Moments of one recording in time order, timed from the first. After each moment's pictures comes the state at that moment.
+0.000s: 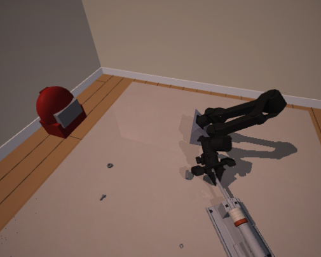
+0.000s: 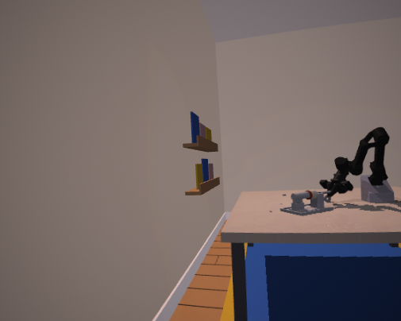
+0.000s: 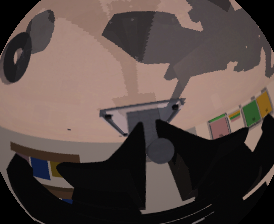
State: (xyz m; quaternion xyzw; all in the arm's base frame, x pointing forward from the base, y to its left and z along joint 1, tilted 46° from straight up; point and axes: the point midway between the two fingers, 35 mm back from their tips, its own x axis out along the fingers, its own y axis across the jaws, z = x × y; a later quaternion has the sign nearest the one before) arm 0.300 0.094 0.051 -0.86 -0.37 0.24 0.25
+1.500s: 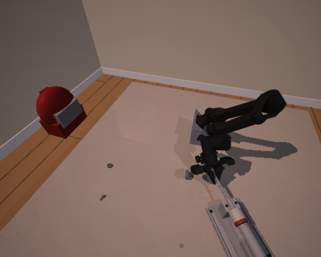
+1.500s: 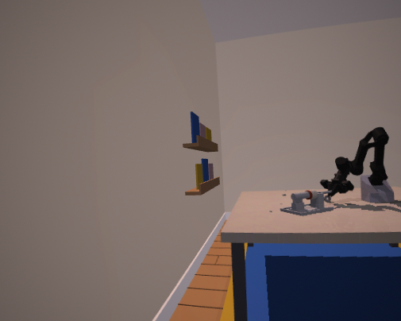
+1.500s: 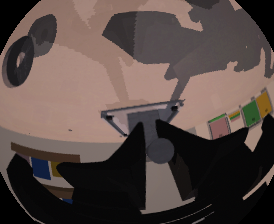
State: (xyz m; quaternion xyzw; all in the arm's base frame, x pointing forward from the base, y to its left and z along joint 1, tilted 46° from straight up) arm 0.295 0.092 0.048 -0.86 -0.37 0.24 0.25
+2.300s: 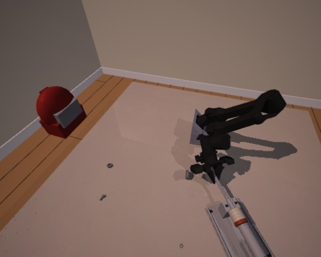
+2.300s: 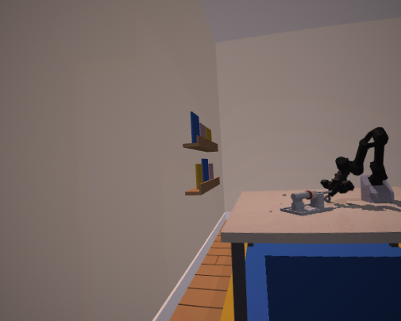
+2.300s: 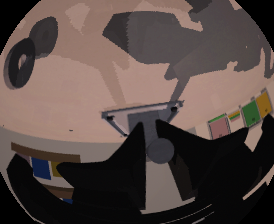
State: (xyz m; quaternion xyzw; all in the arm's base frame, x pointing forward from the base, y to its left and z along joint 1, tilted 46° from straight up) arm 0.292 0.091 0.047 -0.86 -0.37 0.24 0.25
